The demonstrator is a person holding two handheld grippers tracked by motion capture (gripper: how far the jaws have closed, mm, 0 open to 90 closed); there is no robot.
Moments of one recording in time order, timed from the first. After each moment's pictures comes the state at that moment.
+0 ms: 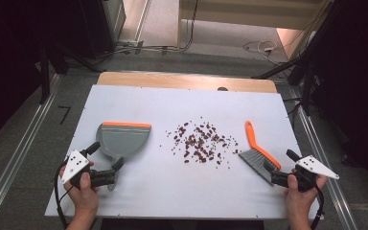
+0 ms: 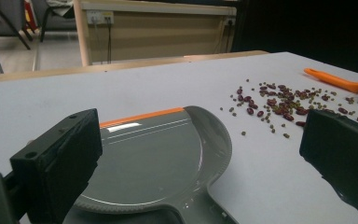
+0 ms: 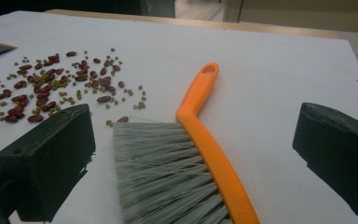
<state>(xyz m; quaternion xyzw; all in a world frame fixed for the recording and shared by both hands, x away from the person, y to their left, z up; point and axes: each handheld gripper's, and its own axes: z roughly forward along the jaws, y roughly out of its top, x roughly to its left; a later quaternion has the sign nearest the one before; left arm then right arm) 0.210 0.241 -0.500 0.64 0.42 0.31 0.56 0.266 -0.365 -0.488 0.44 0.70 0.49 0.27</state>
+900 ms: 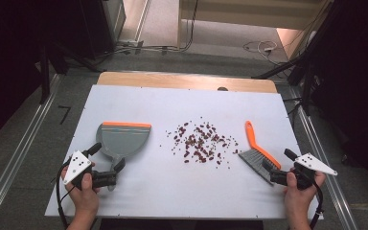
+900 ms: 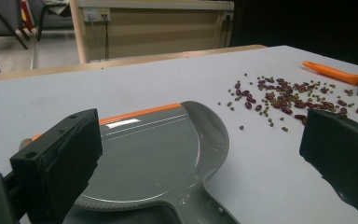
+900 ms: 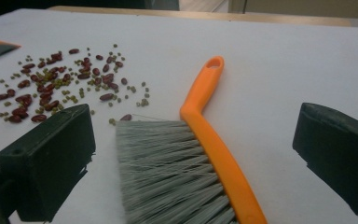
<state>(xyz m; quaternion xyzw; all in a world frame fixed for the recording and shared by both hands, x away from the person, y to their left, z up) 0.210 0.238 -0.503 0.65 0.42 0.31 0.56 0.273 -0.364 -0.490 0.45 0.70 0.49 0.25</state>
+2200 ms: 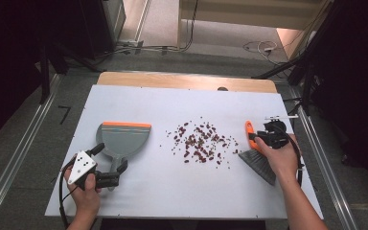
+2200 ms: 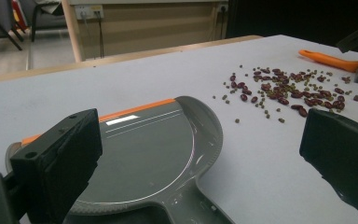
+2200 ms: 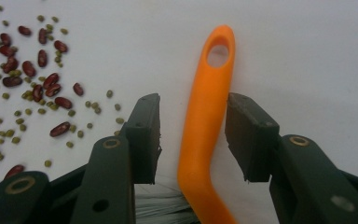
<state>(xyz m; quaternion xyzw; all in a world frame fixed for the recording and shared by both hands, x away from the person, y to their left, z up) 0.212 0.232 -0.504 0.66 0.40 0.31 0.55 0.388 -0.301 -0.458 0.57 0.76 0.28 0.13</state>
